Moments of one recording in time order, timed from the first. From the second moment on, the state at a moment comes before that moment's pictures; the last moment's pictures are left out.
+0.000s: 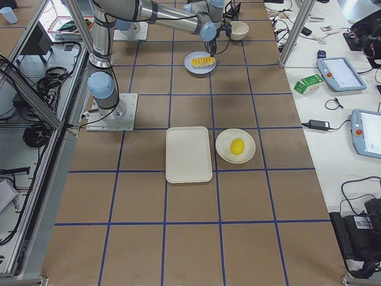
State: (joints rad) left arm -1.54 -1.56 -1.51 -1.61 1.55 0.02; right arm 1.83 -1.23 1.61 -2.00 -1.49 0.23
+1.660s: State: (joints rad) left arm -1.55 -1.58 -1.51 -1.61 1.58 0.07; right arm 1.60 -1.64 1.62 -1.51 -1.57 0.10
